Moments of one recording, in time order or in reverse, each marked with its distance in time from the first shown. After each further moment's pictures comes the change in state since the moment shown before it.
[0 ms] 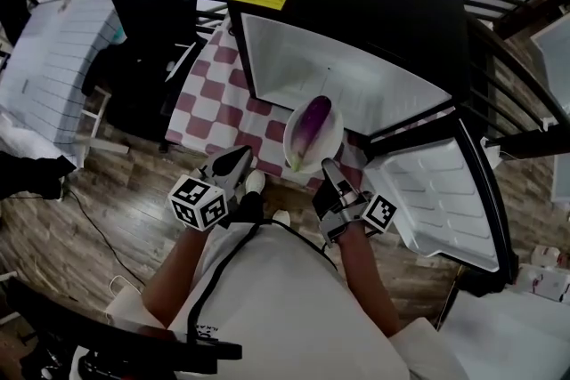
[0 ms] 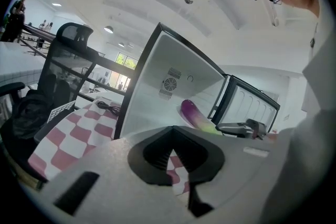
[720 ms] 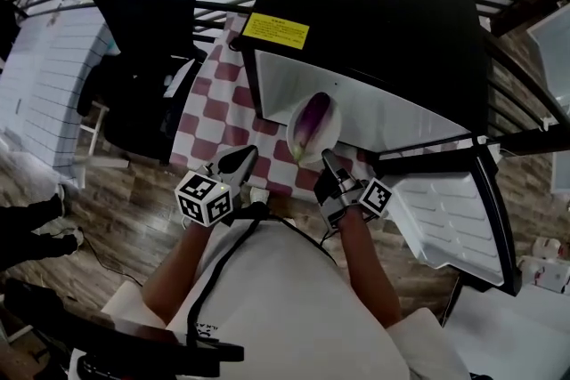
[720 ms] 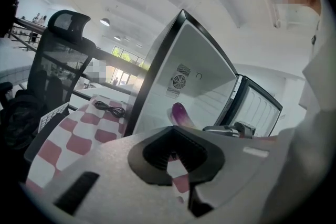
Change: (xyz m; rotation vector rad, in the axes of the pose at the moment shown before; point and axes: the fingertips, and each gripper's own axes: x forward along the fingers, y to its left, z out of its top) left arm 0.041 0.068 0.023 -0.004 0.063 -0.055; right arm 0.087 -0.052 0.034 -0.002 -0.039 -0.038
